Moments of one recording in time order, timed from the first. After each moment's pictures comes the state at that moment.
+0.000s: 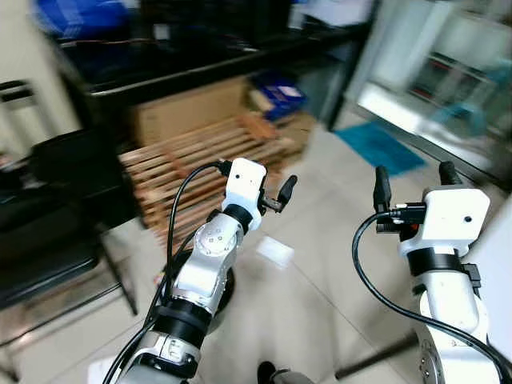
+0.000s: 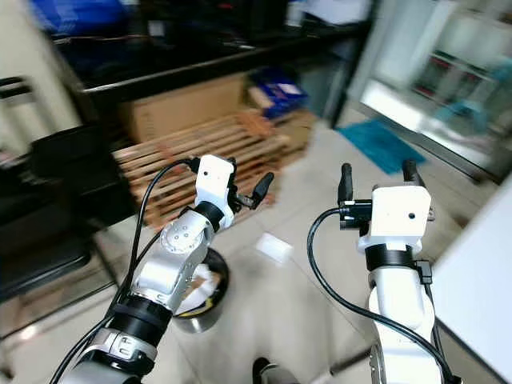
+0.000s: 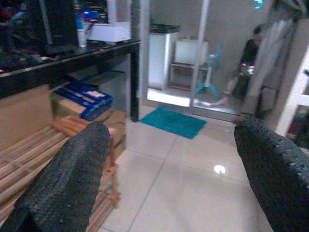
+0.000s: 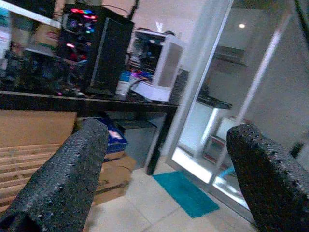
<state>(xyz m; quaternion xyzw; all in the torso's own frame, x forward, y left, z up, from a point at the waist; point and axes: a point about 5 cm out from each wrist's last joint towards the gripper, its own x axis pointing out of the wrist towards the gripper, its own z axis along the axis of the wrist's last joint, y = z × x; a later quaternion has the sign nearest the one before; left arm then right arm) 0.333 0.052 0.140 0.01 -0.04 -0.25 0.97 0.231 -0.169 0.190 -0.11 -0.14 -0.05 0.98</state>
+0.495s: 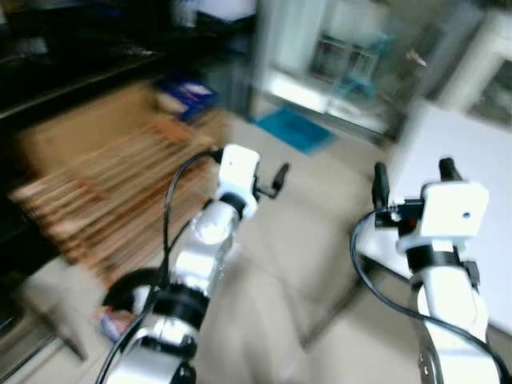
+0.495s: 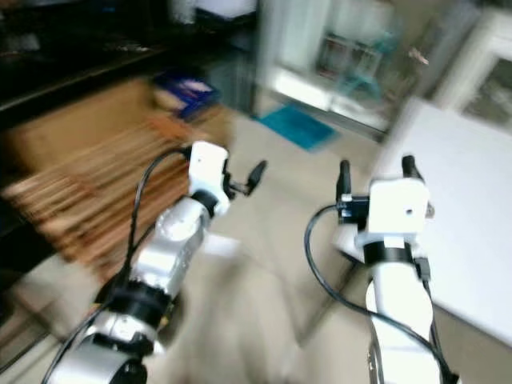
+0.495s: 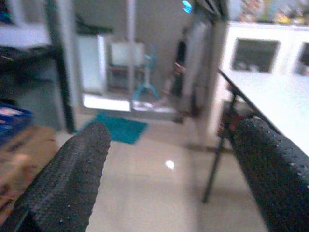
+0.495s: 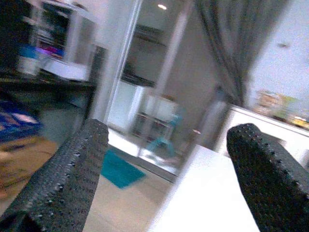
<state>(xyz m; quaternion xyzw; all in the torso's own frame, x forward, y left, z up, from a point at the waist) 0.348 0.055 0.146 0.00 -0.03 -0.23 0.97 0.232 -0.169 0.195 -0.11 -0.15 -0.06 0.98</state>
